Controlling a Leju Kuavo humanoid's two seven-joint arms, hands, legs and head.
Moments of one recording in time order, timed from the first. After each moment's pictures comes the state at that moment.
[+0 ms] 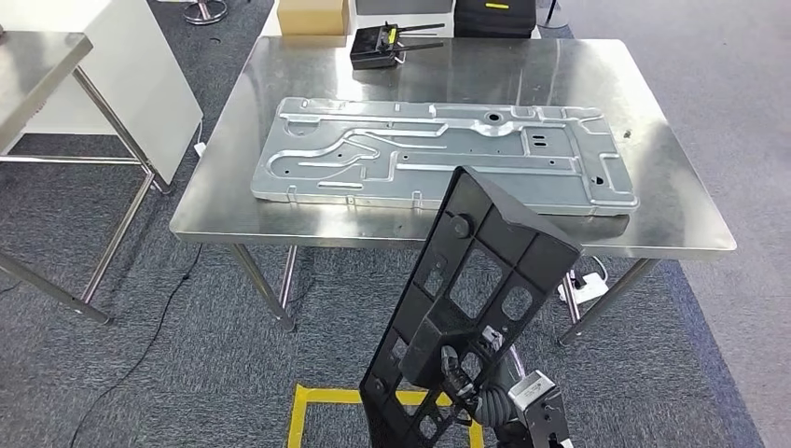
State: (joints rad) left arm -0.02 -0.03 0.31 -0.20 -0.16 0.26 0.08; right arm 0.16 0.02 0.35 -1.76 0.09 0.05 -0.53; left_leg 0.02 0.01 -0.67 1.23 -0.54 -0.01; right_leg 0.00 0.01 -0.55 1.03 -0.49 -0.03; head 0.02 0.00
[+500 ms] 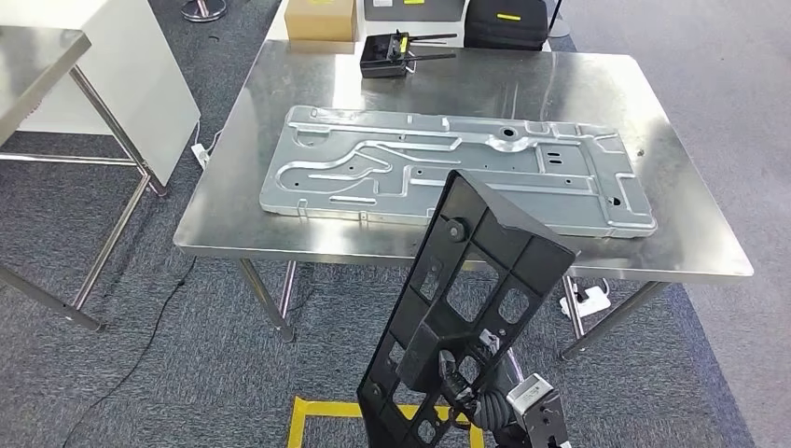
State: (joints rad) left arm -0.02 -0.04 0.32 -0.20 -0.17 0.27 0.07; right arm 0.17 0.01 0.35 -1.76 0.09 0.05 -0.53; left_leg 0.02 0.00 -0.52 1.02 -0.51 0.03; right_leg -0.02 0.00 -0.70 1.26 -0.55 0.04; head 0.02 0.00
